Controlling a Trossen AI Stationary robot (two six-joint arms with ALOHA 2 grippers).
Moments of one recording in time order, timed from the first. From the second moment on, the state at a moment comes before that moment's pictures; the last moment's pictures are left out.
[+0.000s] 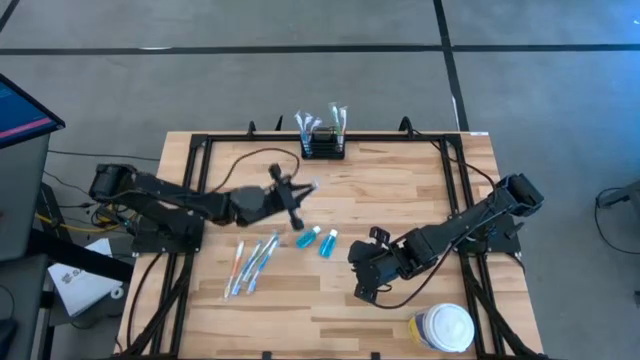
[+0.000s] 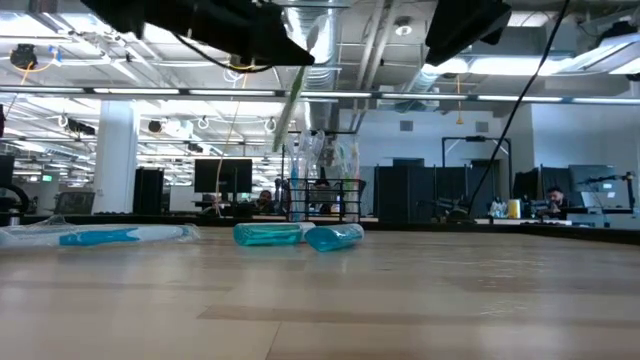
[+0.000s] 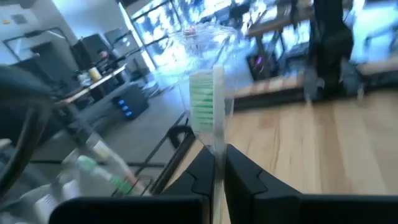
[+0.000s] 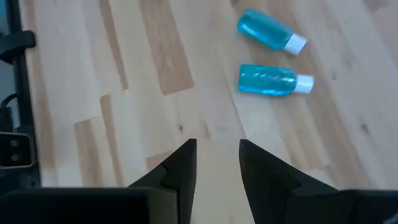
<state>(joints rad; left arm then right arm) -0.06 1.38 0.70 0.59 -0.56 0.33 0.49 1.66 1.36 -0.80 0.35 0.70</state>
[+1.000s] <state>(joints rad) 0.38 1.51 0.69 0.98 -0.20 0.17 0.52 1.66 1.36 -0.78 0.42 0.57</state>
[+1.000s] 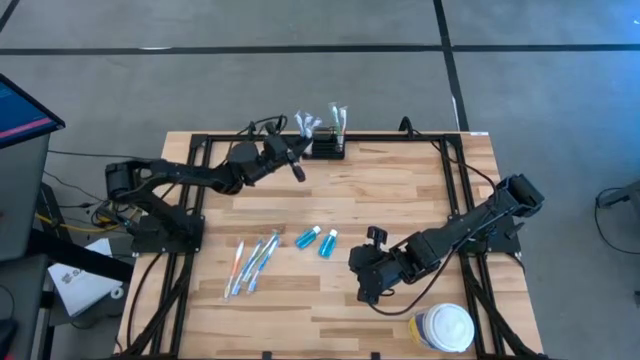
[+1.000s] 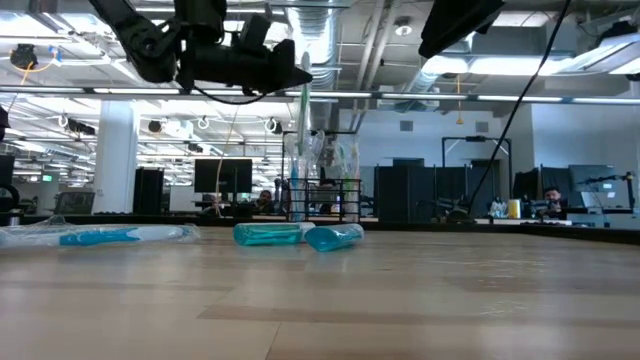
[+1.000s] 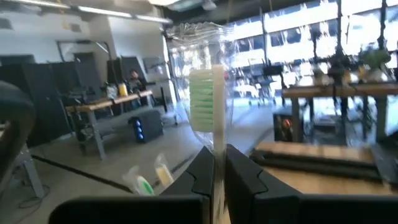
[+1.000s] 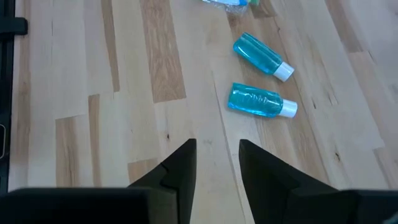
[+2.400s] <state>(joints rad) 0.55 1.85 0.69 1.38 -0.19 0.06 0.47 1.66 1.30 -0.76 0.45 0.50</state>
